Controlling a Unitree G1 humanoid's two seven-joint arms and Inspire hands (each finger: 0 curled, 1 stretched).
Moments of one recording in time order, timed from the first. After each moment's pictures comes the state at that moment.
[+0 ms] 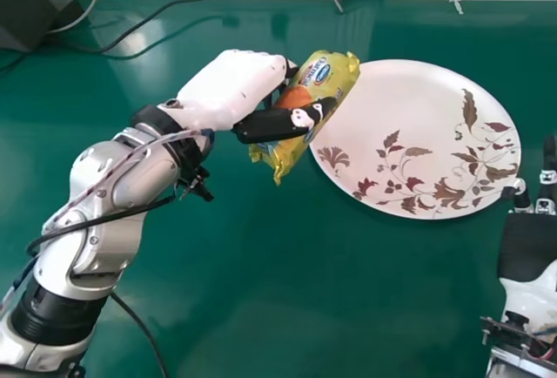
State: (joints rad) left arm -0.59 0.43 -0.27 -0.31 0.79 0.09 -0.55; right arm 0.29 0.06 -0.22 -0.25 0.91 -0.44 0.33
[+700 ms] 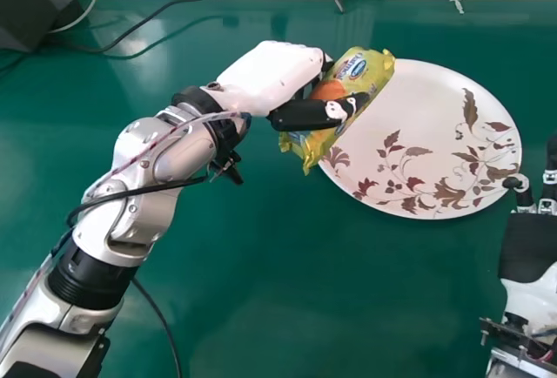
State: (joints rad) left arm -0.73 0.36 -0.34 -0.13 0.77 0.04 -0.51; right arm 0.29 0.06 -0.21 -0.25 0.89 -0.47 0.34
